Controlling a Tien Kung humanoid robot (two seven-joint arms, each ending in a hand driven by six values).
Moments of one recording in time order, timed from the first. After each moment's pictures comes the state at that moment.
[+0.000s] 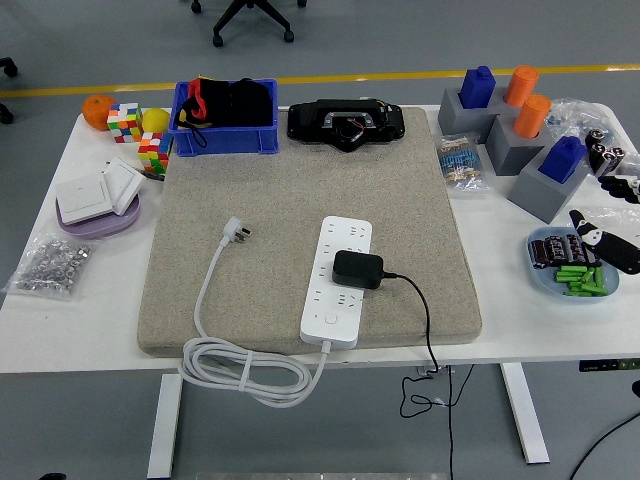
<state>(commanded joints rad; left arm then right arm) -0.17 0.05 -1.42 -0.18 1.39 -0.08 0.34 -0.02 -0.12 1.61 1.41 -1.87 -0.30 0.19</state>
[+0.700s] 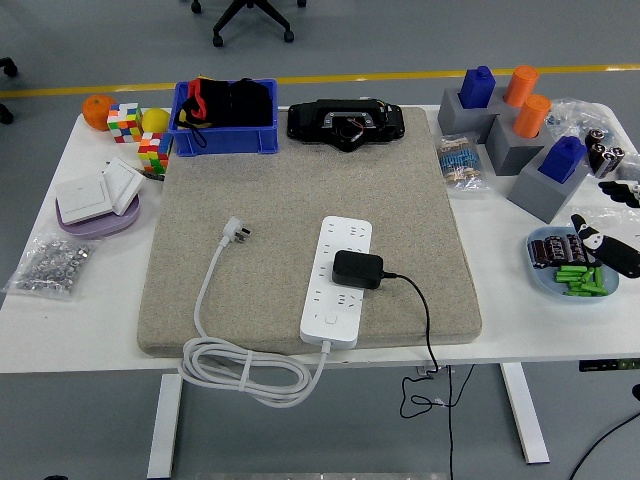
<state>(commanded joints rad) -0.16 0.04 -1.42 -0.18 1.38 -0.07 0.34 -0.03 -0.11 1.62 1.41 -1.87 -0.30 0.18</state>
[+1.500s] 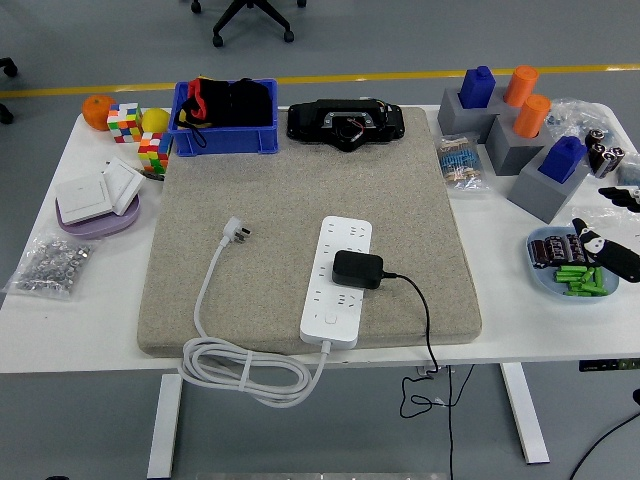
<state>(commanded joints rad) -0.16 0.04 -1.42 -0.18 1.39 -0.08 0.34 -0.05 -0.10 1.63 1.42 -1.87 -0.30 0.18</state>
